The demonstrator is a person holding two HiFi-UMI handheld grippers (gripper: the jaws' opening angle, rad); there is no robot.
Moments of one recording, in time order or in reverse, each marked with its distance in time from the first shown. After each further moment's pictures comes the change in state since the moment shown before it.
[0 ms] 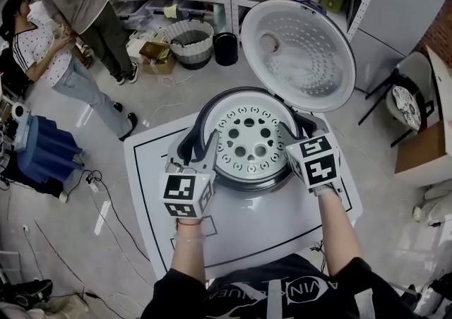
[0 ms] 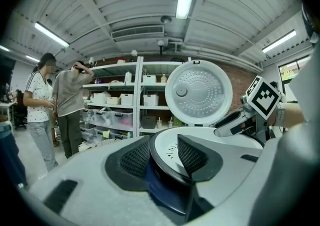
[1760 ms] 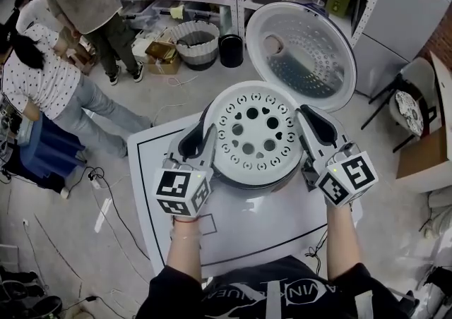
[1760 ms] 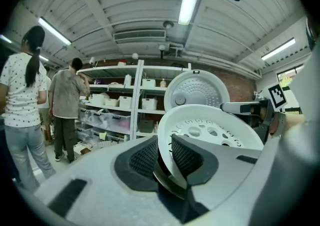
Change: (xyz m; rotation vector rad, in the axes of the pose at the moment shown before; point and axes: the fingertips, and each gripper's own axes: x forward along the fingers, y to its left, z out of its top) left arm -0.007 -0.004 0.023 -0.037 -0.043 -0.034; right arm -0.085 -0.002 0.079 0.175 -0.643 0.199
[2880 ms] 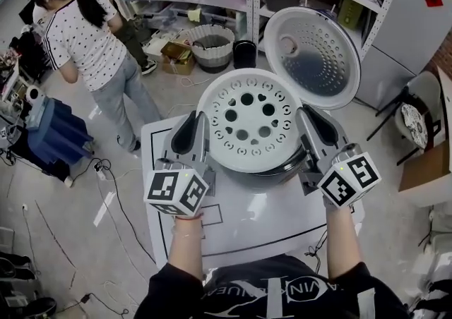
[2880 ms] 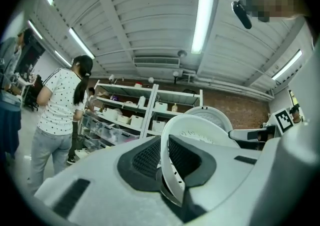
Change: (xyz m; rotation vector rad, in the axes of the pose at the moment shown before) left arm -0.073 0.018 0.059 -0.137 -0.277 0.129; right arm -0.011 0.048 0.028 0.133 -0.069 0.076
